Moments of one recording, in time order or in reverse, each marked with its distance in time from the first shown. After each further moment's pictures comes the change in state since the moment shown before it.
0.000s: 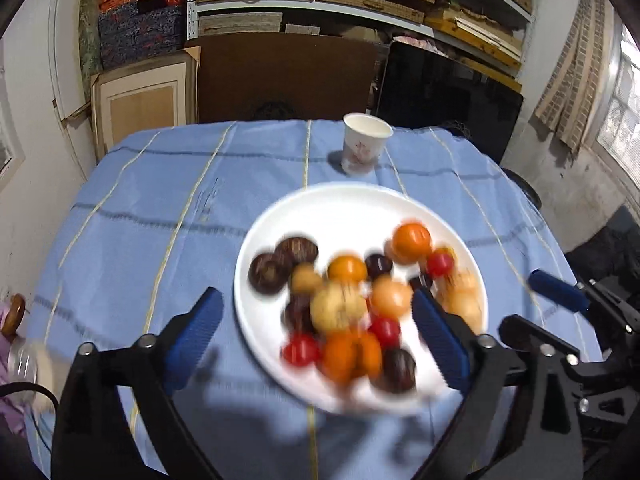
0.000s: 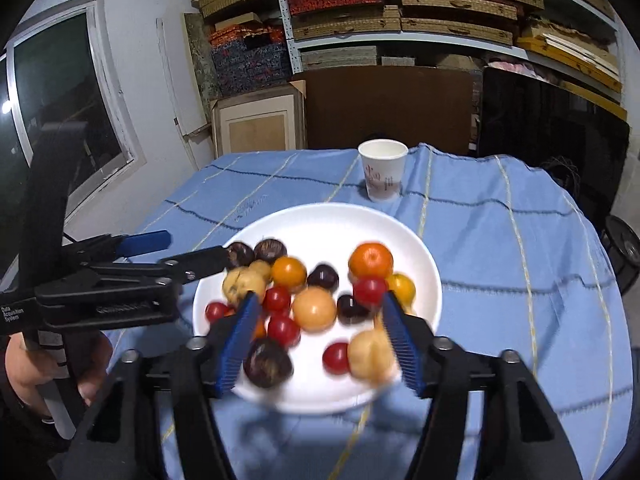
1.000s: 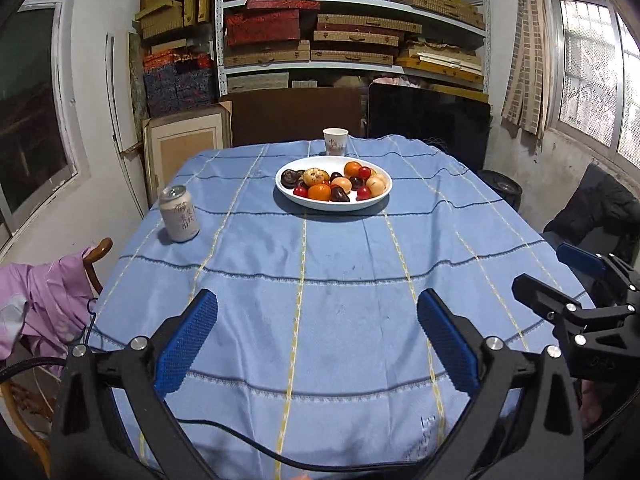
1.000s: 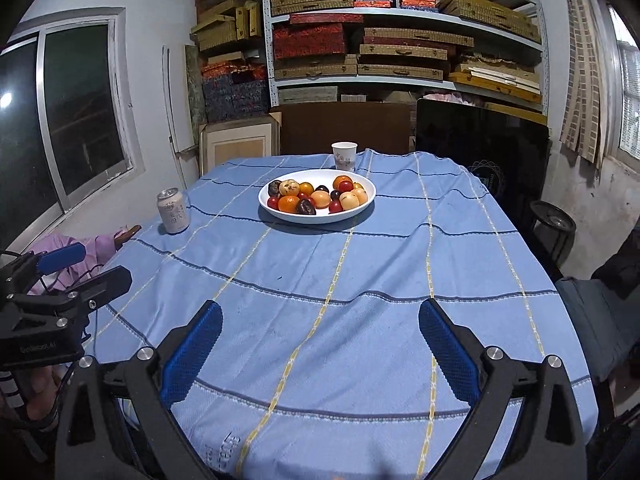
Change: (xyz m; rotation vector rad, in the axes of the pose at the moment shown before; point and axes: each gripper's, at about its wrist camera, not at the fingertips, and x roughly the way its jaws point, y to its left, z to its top) left arm -0.286 -0.060 -0.253 0.063 -0.202 0.091; right arm -0.252 0.088 -0.203 0.022 -0.142 -0.169
